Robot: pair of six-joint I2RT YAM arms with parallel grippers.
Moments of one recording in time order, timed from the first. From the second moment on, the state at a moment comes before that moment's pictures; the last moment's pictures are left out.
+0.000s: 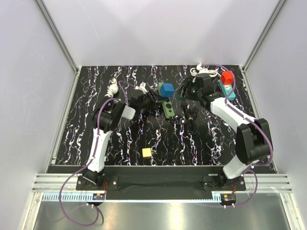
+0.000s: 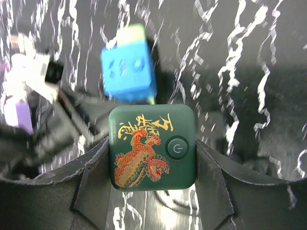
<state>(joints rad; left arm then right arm) -0.43 2.34 1.24 0.83 0.43 -1.18 0.32 1.63 1.17 -0.08 -0.06 0.50</state>
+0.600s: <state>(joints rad) -0.42 2.35 1.24 0.84 0.45 -1.18 0.59 1.43 0.99 -0.42 -0.27 0.46</state>
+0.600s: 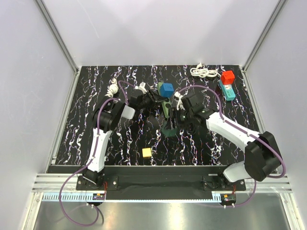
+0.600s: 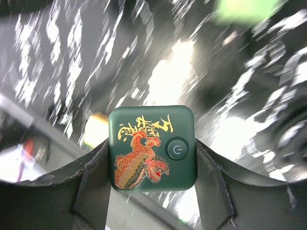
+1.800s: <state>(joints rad) -0.42 2.35 1.24 0.84 0.45 -1.18 0.70 1.83 1.13 -0.65 -0.63 0.45</state>
